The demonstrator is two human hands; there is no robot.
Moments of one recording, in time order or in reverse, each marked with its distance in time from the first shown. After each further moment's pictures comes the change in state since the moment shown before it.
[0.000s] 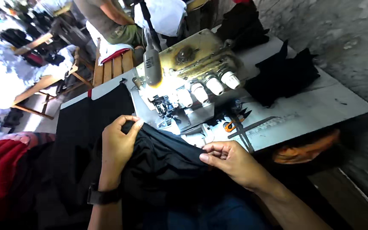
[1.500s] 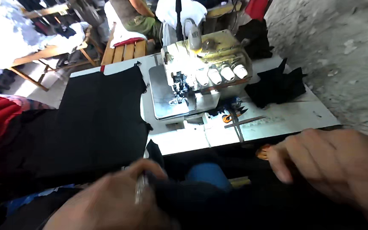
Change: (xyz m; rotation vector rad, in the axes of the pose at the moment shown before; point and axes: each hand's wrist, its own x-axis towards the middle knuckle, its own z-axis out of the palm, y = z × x) left_hand -0.127 0.063 -0.109 -0.609 -0.601 0.598; right_hand -0.037 -0.117 -0.057 -0.059 -0.920 -0.641
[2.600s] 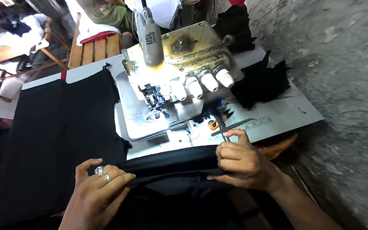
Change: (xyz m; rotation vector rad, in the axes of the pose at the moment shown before) left_hand -0.021 -0.123 0.014 0.807 0.183 -0.210; right_hand -0.056 0.102 0.008 -1.201 0.191 0.162
